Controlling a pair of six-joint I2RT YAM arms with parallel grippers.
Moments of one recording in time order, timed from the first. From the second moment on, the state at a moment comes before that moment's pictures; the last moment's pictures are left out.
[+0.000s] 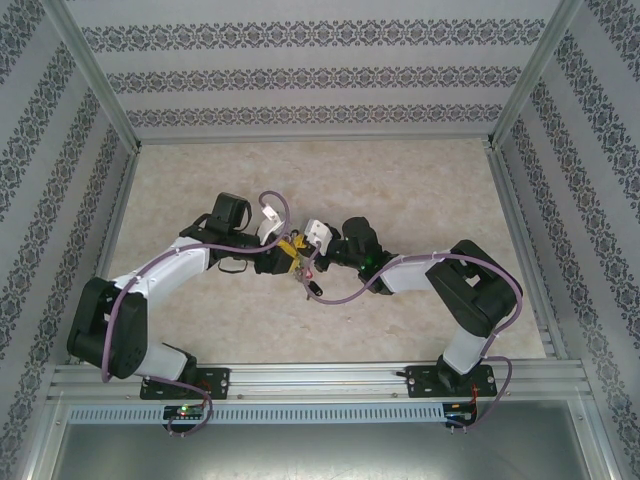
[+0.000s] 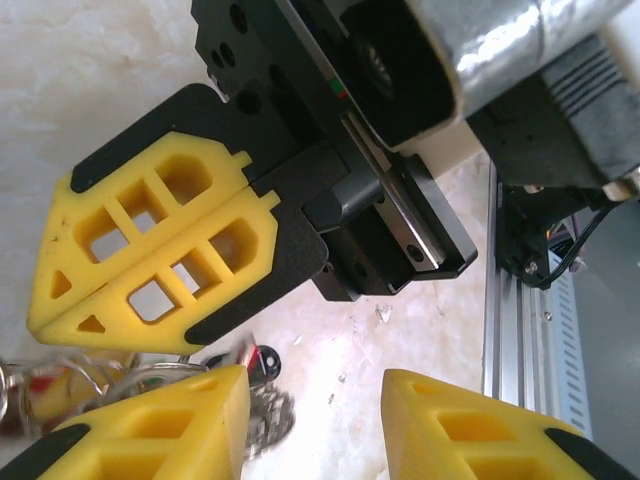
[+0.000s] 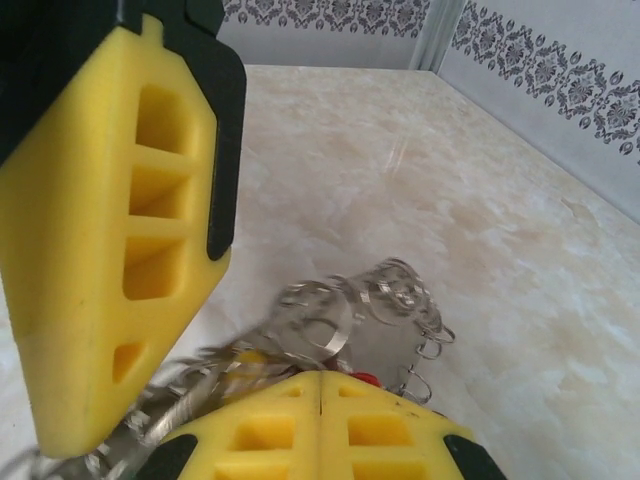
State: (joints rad) left arm -0.34 1.42 0.87 -0.35 0.92 0.25; right arm 0.69 1.74 0.71 0.73 -0.41 -0.30
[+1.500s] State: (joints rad) left arm -0.06 1.44 0.78 -0.57 0.34 -0.54; right arm 0.77 2.10 1.58 -0.68 -0.42 0.56
